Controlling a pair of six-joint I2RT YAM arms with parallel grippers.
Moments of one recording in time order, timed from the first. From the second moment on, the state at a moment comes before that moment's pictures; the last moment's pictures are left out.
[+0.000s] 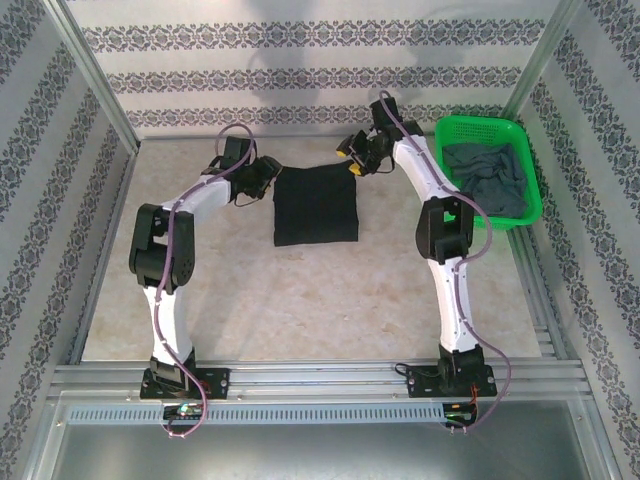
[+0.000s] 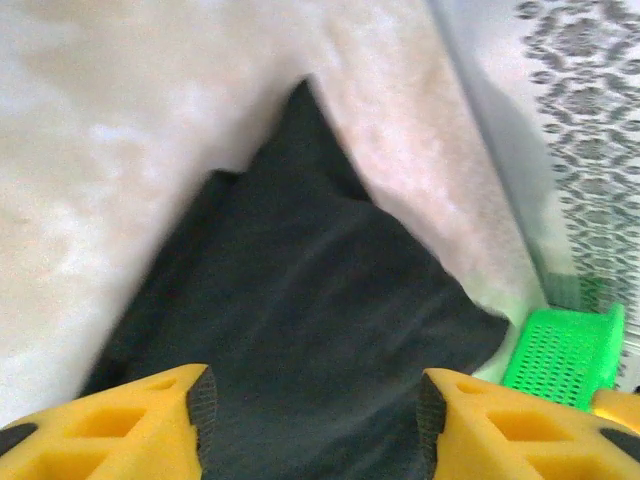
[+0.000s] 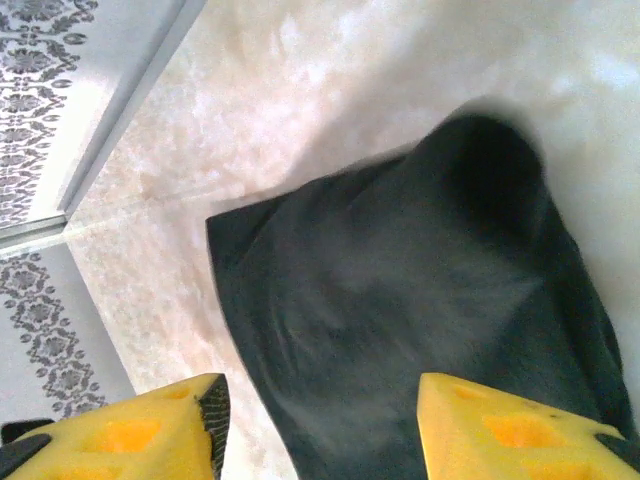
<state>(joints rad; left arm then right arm) -0.19 2.04 1.53 -0.25 0.27 -1.12 0.22 2.50 2.45 -0.93 -0.49 0.91</state>
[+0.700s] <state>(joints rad) -0.67 1.64 0.85 0.05 -0.05 -1.62 0.23 1.40 0.82 -0.31 -0.50 0.99</state>
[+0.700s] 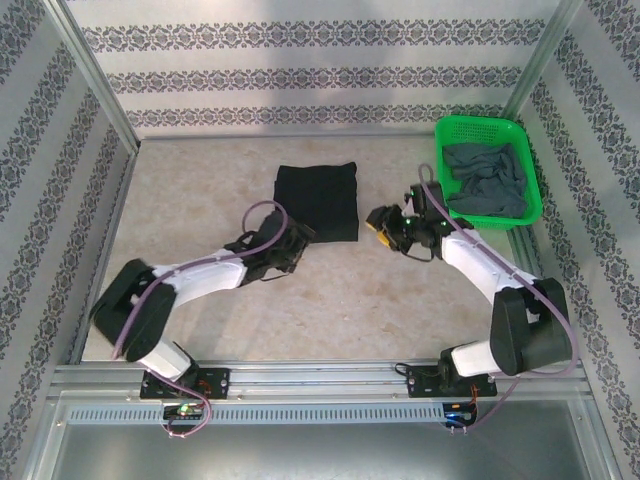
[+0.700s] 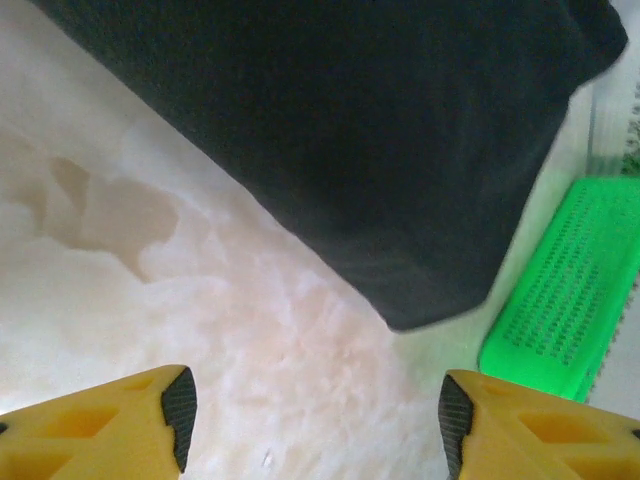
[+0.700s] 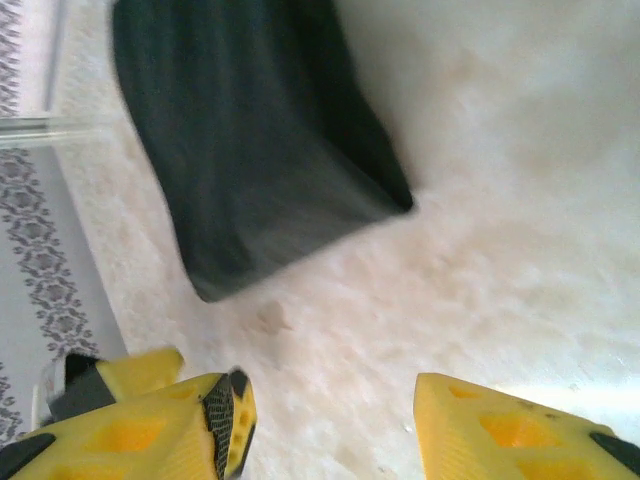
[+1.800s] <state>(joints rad) 0.19 1.83 0.79 0.46 0.14 -1.43 0.20 1.22 0.82 -0.37 -0.55 0.97</state>
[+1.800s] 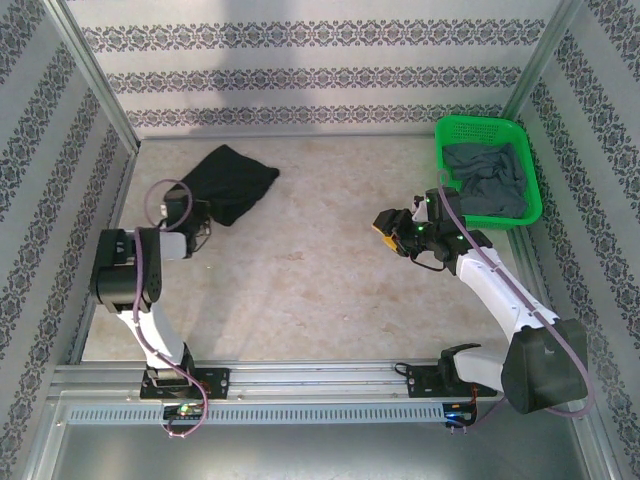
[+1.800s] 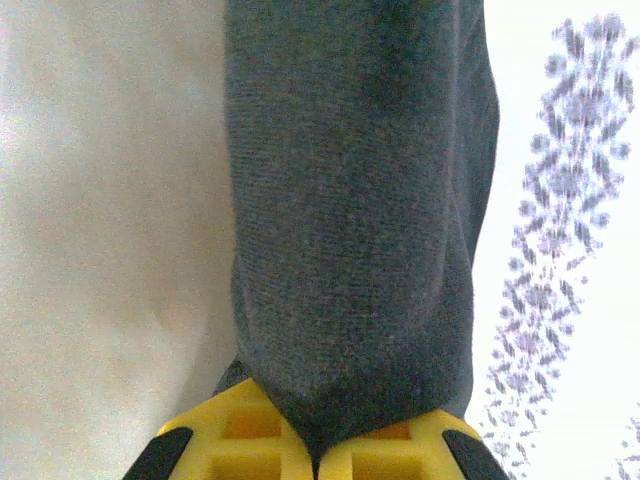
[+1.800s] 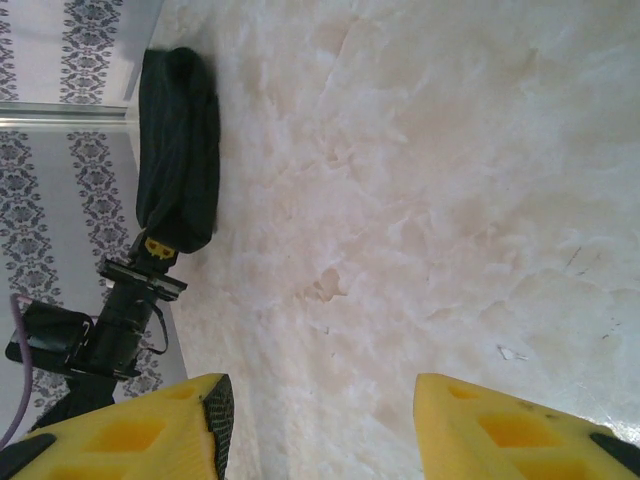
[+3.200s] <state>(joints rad) 0.23 1.76 0.91 0.35 0.27 -1.25 0.28 1.31 0.85 -0.01 -0.66 1.06</state>
